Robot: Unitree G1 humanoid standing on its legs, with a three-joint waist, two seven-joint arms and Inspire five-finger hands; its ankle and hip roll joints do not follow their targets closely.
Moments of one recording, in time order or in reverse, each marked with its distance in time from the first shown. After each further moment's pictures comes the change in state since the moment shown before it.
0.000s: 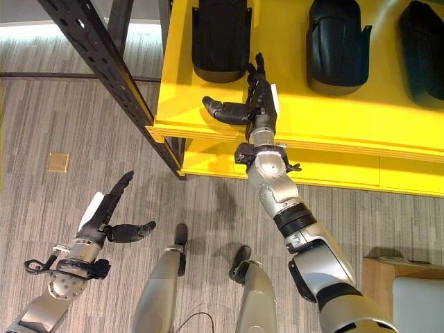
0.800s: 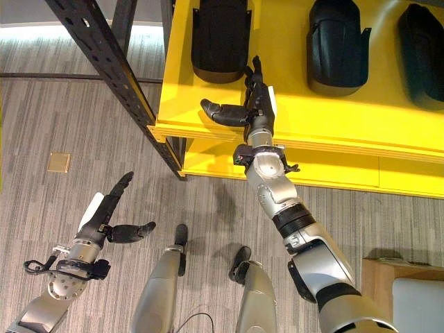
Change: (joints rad) left arm 0.004 0.002 0.000 0.000 -0.001 0.000 0.000; right arm 0.000 0.005 0.010 0.008 0.000 0.004 0.000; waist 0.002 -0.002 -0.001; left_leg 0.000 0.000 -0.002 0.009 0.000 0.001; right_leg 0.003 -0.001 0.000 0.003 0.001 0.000
